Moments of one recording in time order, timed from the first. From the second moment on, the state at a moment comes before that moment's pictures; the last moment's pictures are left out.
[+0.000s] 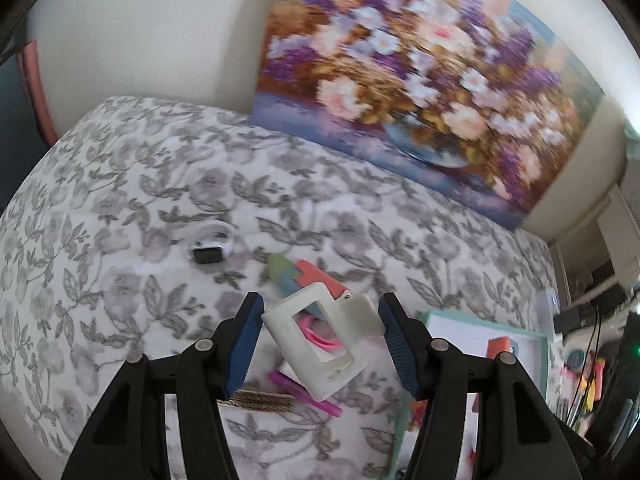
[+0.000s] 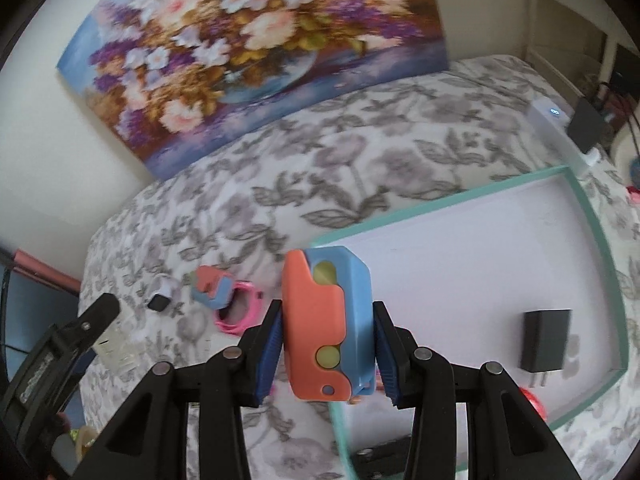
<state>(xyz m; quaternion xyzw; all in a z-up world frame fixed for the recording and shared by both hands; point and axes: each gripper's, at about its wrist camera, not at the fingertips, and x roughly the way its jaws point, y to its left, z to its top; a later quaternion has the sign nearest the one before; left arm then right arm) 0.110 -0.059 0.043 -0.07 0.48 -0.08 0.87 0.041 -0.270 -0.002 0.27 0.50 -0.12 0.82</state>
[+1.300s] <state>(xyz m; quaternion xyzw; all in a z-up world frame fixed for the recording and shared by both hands) 0.051 -0.234 -0.026 0.08 0.55 -0.21 0.80 -0.002 -0.370 -0.045 0.32 0.52 -0.21 0.76</state>
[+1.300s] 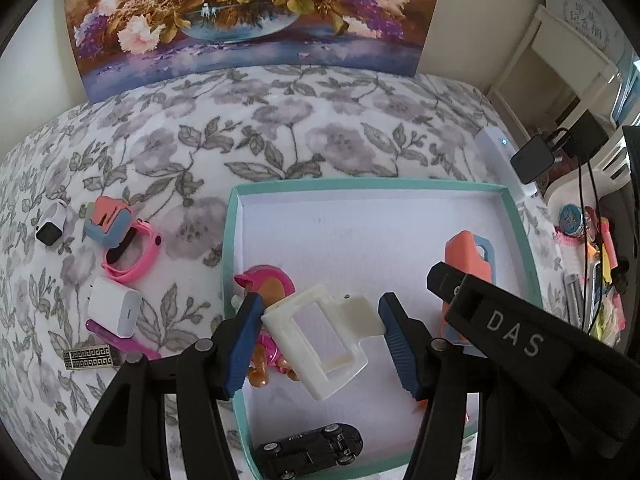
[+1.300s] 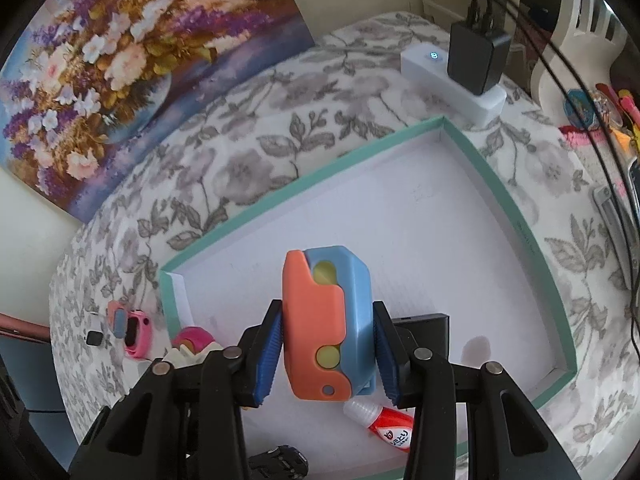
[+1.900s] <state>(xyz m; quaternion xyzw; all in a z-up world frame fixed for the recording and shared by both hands) 0.053 -0.237 -0.039 0.10 0.57 -0.20 0.79 0.000 -0.372 -0.058 0.32 0.54 -0.22 0.75</state>
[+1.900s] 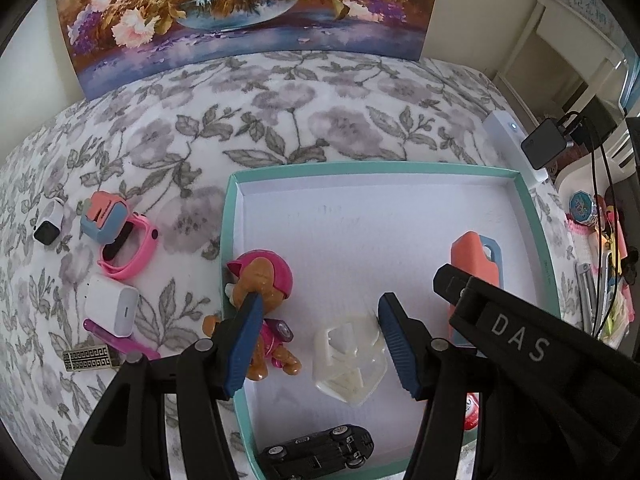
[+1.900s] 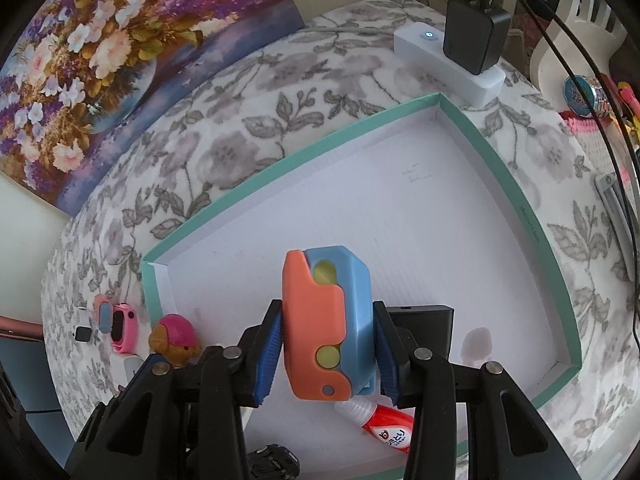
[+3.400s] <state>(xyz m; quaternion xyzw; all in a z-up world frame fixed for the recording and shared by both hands) 0.113 -0.044 -0.005 -0.08 0.56 0.01 0.82 0.021 -0.319 -0.009 0.22 0.52 -0.21 0.80</state>
